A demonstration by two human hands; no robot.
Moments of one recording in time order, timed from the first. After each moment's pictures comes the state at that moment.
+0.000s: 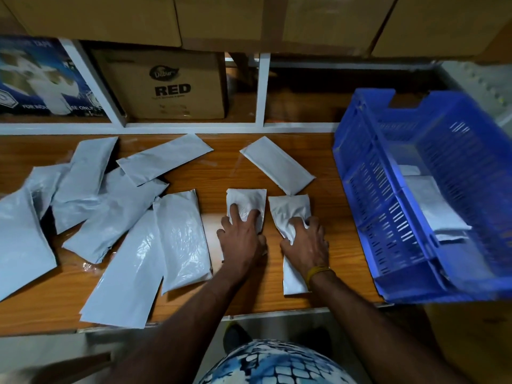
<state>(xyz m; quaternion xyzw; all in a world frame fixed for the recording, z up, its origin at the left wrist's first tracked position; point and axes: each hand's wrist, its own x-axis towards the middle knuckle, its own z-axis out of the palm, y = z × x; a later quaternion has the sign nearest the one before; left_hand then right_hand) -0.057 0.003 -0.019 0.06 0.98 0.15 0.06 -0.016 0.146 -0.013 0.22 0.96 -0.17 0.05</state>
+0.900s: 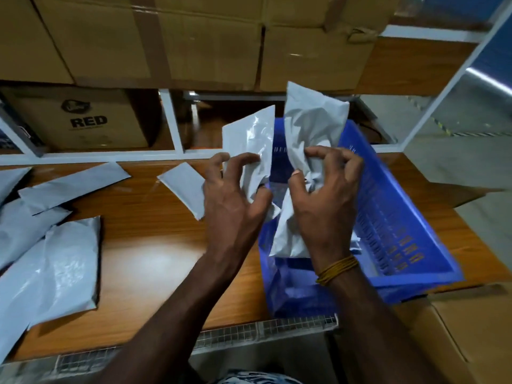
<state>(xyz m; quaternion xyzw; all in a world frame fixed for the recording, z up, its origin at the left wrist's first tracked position) 0.006 0.218 0.175 0.13 0.82 0.52 -0.19 0.044 0.343 0.198 0.15 0.84 -0.32 -0.41</state>
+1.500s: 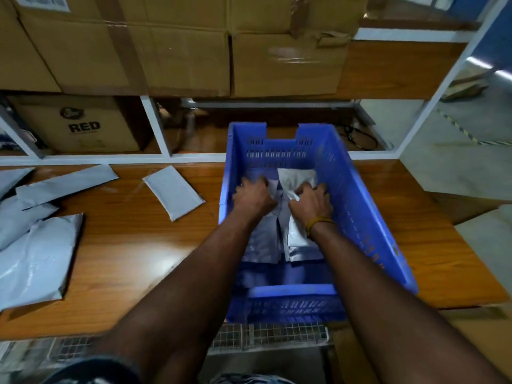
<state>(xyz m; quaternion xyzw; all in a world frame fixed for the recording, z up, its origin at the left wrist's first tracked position) -0.074 0.373 0.105 0.07 0.97 0.21 0.12 -0.030 0.506 0.091 0.24 0.94 -0.23 -0.03</state>
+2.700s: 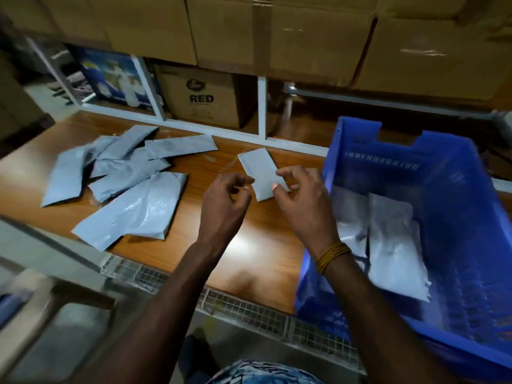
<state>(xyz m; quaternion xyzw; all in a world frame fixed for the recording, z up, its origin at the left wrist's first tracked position) 0.018 0.140 0.124 -0.05 0.87 0.45 -0.20 0.006 0.300 0.151 -0.08 0.89 -0.44 -0.11</state>
